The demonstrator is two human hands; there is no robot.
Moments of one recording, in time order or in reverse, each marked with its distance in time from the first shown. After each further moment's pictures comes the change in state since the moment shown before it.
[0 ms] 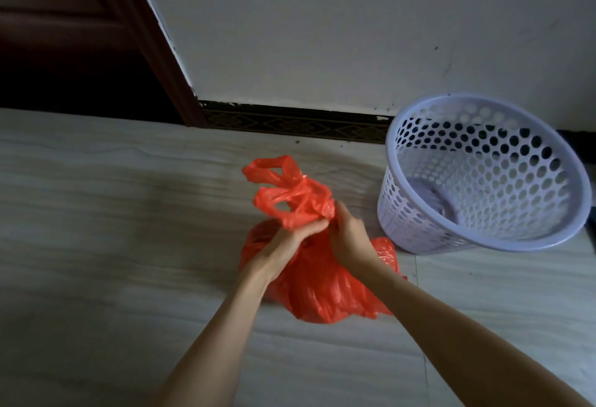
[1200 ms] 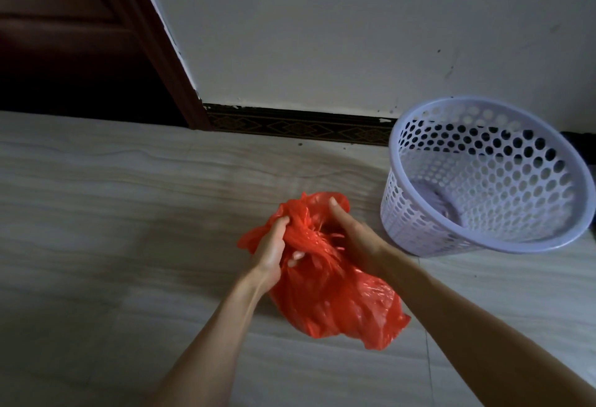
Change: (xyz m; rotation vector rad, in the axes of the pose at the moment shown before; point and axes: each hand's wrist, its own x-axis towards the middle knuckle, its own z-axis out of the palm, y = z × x) left_hand 0.014 -0.023 -0.018 -0.198 0.107 -0.174; right_hand 0.008 -0.002 -0.013 0.778 -0.420 0.576
